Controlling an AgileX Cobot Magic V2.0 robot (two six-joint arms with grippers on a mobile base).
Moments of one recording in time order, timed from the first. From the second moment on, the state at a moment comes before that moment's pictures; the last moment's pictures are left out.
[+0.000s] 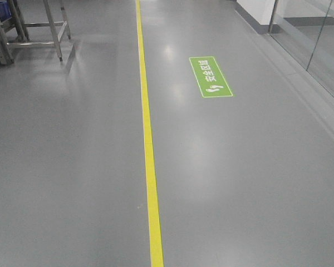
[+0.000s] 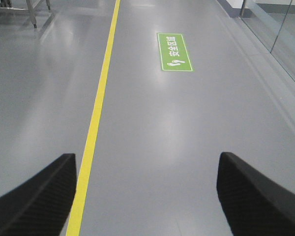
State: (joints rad) left arm -0.01 0.41 -0.53 0.08 0.67 0.04; right arm -0.07 0.35 -0.41 0.19 0.54 -0.25
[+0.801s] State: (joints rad) left arm -0.01 0.41 -0.53 0.08 0.68 0.04; right arm -0.07 0.35 -0.41 0.19 0.54 -0.25
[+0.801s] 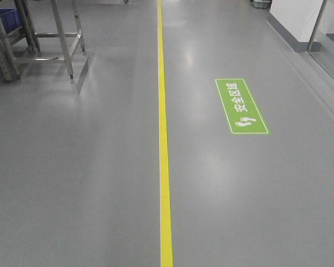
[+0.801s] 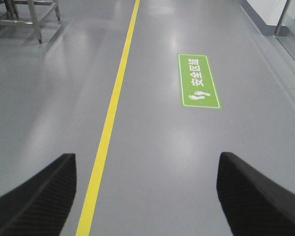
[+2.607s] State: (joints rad) left arm -0.01 0.41 -0.53 0.08 0.68 0.04; right arm -0.07 0.35 -0.41 0.19 0.54 -0.25
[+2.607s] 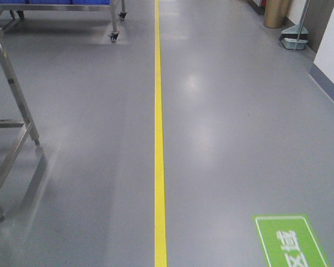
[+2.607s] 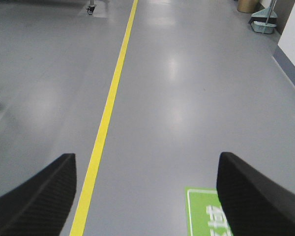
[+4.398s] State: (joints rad) left arm -0.01 0.41 -0.53 0.08 0.68 0.04; right arm -0.07 0.35 -0.41 0.19 0.54 -0.25
